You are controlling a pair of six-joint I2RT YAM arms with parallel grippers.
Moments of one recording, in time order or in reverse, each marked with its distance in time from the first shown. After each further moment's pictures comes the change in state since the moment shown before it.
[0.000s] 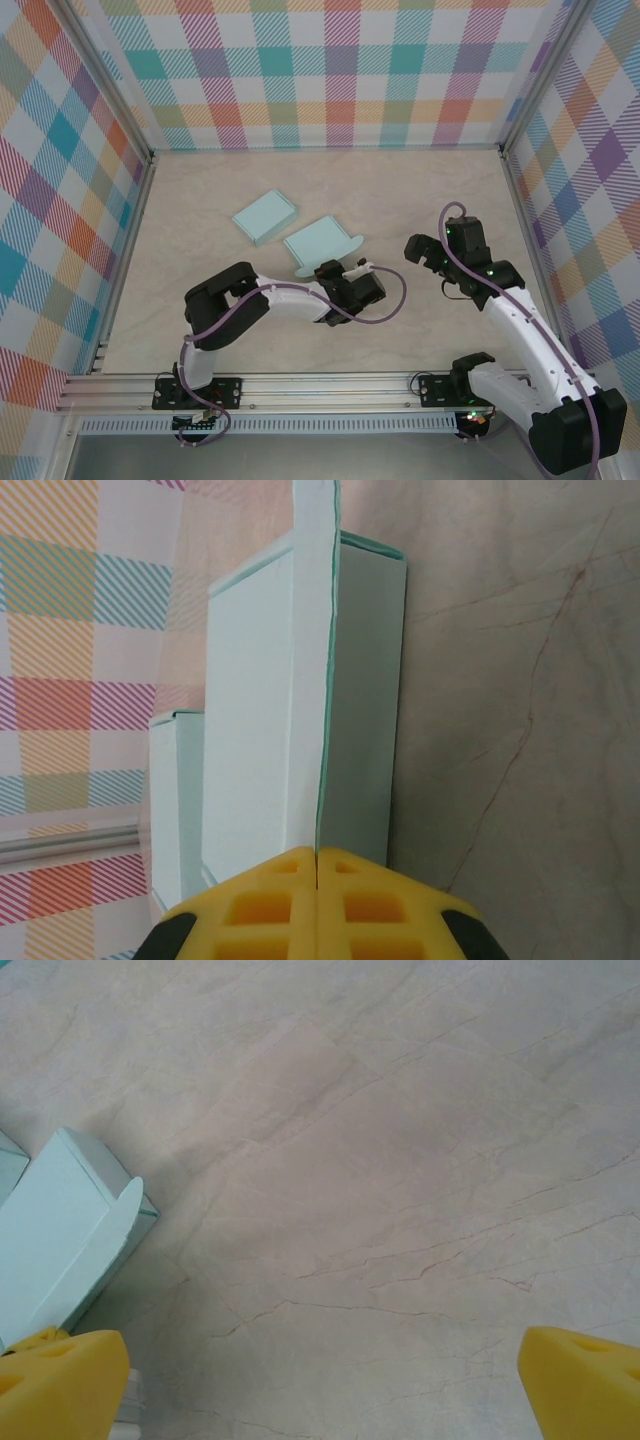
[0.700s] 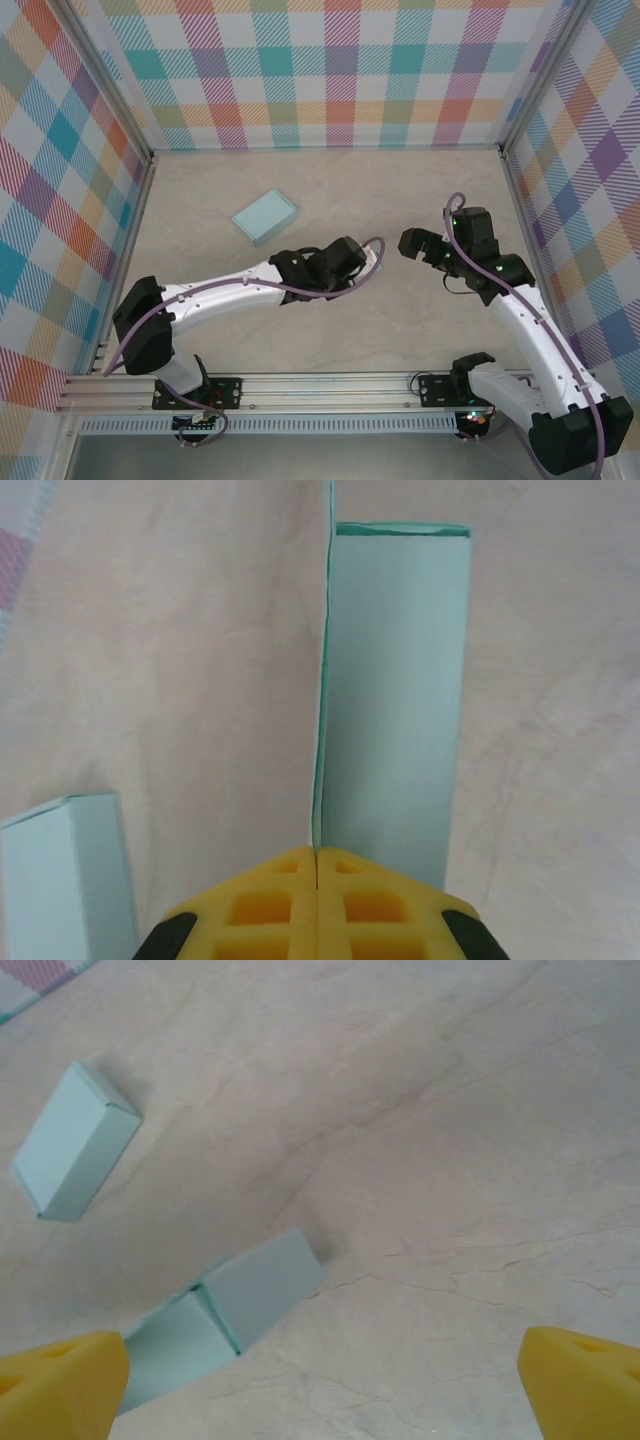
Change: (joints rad) left arm 0.065 -0.384 0.126 -0.403 0.679 0.000; right arm -0.001 -0.003 0.130 -0.079 -0.181 -0.060
